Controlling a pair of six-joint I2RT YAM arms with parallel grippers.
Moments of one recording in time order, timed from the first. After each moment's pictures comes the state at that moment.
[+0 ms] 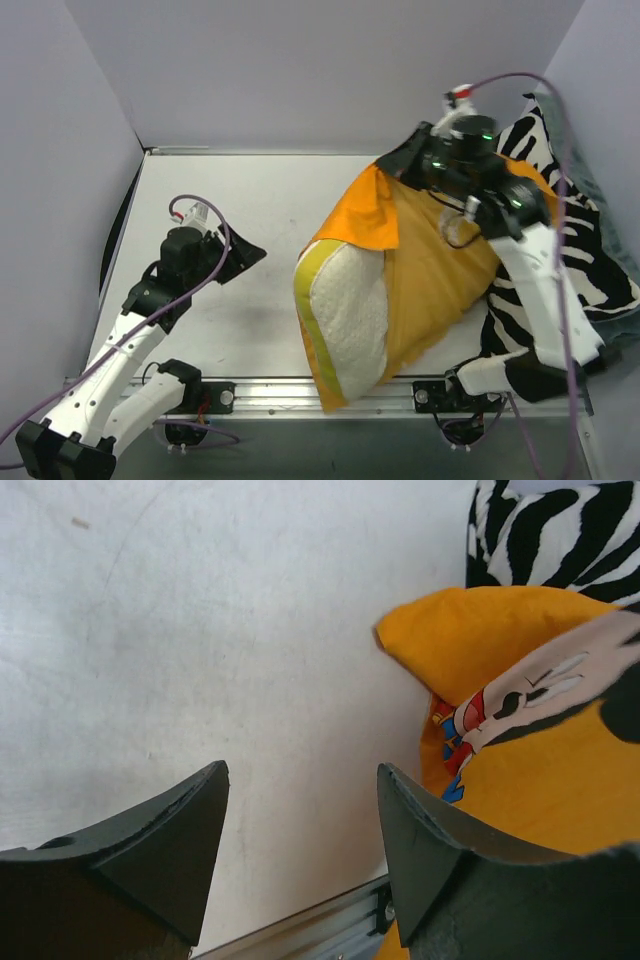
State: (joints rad) left arm -0.39 0.83 0.81 -0.45 0.11 -0.89; right arm 0.44 1.26 1.79 -0.78 -0.07 0.71
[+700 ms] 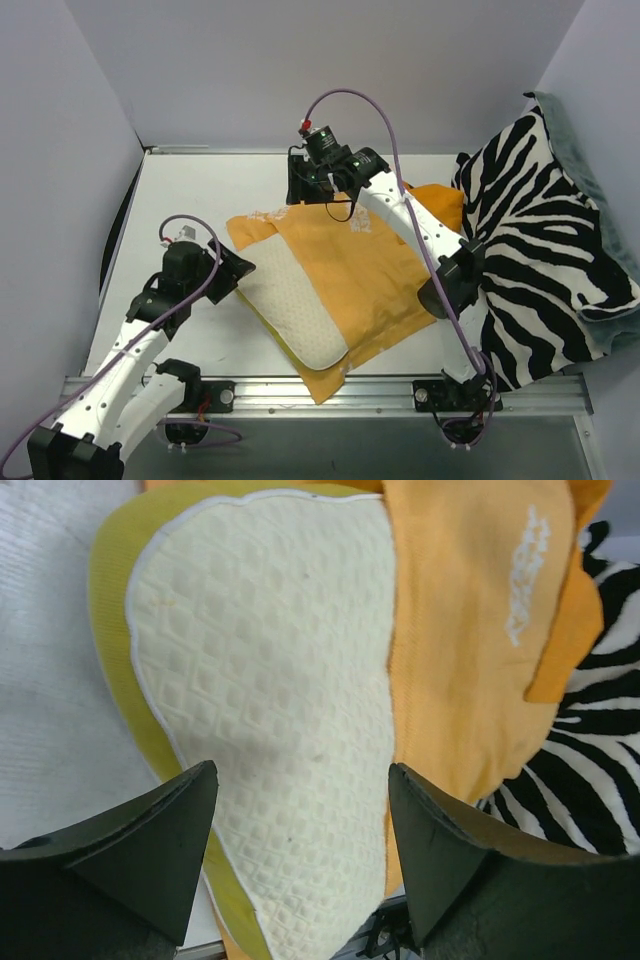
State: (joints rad) left arm -0.30 0.75 0.63 -0.50 0.09 -1.03; right arm 0.71 2.04 2.12 -0.89 -0.04 0.50
